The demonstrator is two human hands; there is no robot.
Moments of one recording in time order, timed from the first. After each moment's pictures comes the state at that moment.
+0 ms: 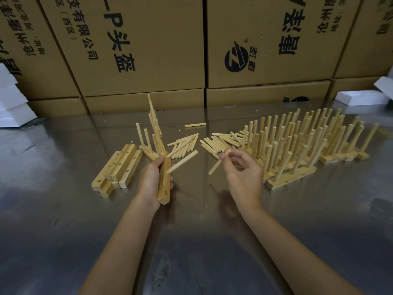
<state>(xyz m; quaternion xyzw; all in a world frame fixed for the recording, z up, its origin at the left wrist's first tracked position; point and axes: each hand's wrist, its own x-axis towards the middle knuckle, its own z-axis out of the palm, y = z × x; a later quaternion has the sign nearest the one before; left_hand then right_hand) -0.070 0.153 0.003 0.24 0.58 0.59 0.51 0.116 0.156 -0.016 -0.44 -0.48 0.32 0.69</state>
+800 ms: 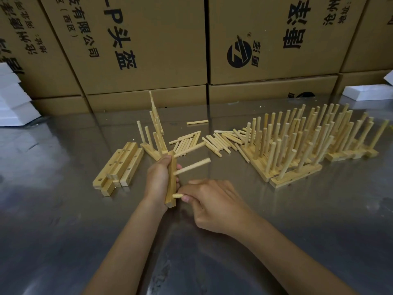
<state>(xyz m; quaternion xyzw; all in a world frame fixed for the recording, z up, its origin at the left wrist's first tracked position) -0.047 0.144 0.006 0.27 0.58 0.60 0.48 0.100 0.109 0.006 -0.34 -0.91 0.09 0.22</state>
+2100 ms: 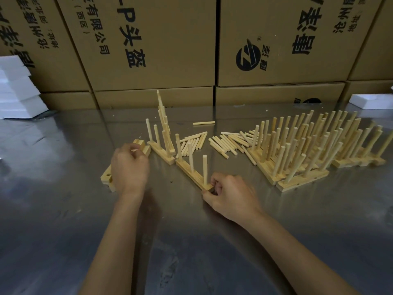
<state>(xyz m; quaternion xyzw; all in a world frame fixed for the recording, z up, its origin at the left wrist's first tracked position) -0.114 0.142 0.018 0.39 0.76 0.52 0.02 0.108 0.137 -0.020 -0.53 -0.79 0.13 0.27</state>
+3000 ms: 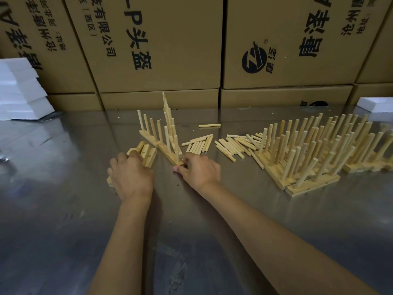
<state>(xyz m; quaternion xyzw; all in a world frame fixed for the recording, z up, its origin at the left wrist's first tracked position) -0.126 0.137 0.009 0.45 0.84 0.30 -0.07 0.011 0.208 -0.021 -0.55 -0.77 0.12 0.29</state>
